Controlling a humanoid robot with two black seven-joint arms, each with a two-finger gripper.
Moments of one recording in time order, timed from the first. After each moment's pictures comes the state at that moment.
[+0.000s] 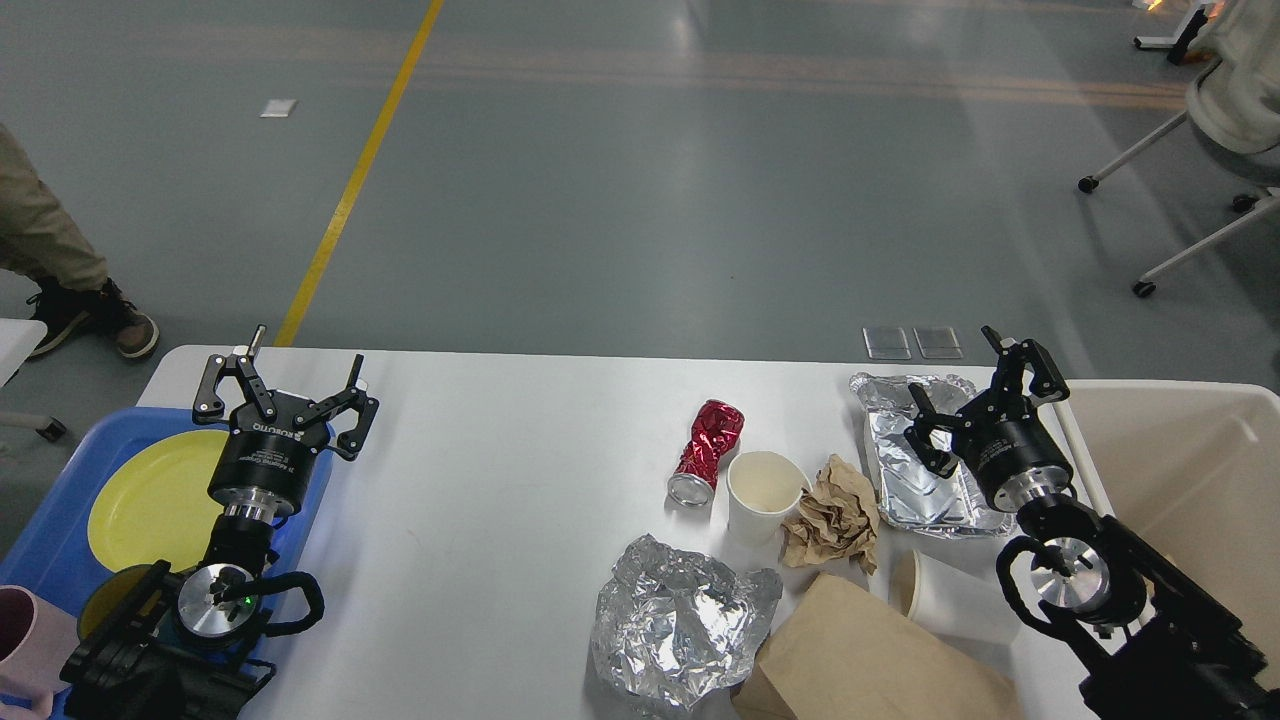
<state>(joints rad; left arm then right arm) -0.35 0.12 -1.37 -0.69 0.08 -0.63 -0.20 0.33 -0.27 1.05 0.89 -0.25 0.19 0.26</state>
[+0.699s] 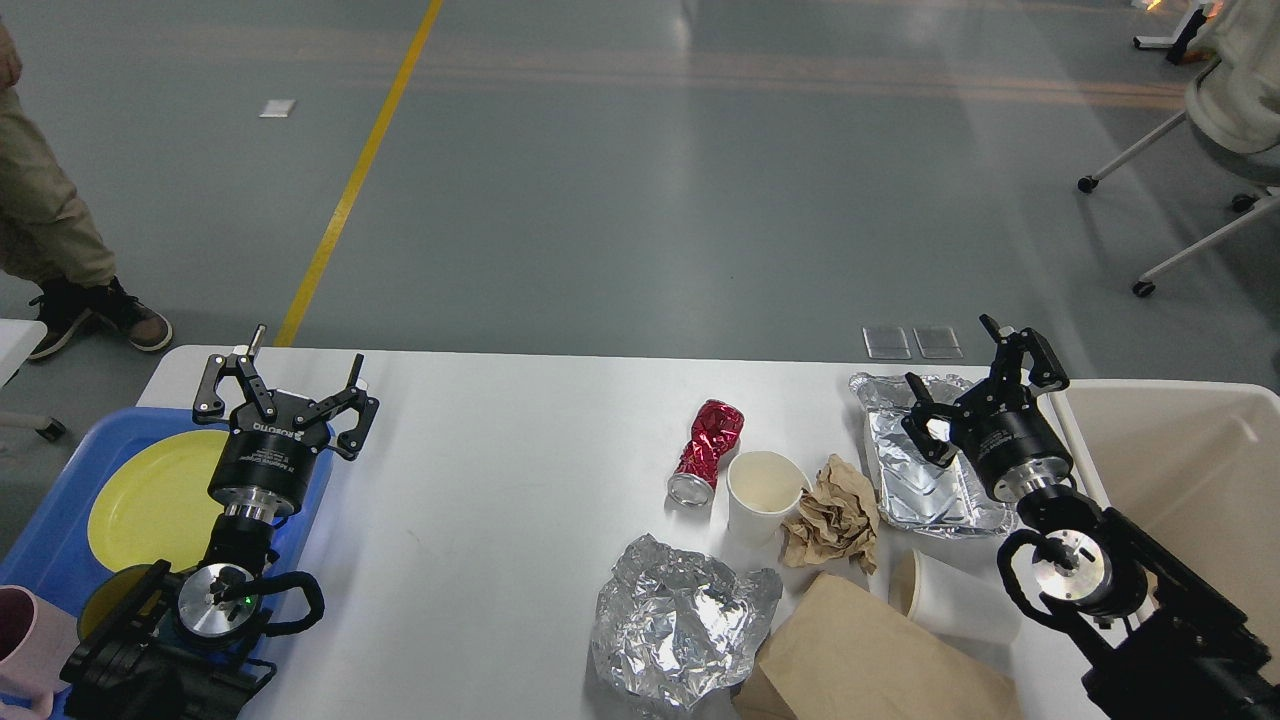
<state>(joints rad) -0.35 0.12 -1.37 -0.69 0.08 -0.63 -0.20 0.34 -0.34 1.05 0.91 -0.24 0.20 0.28</state>
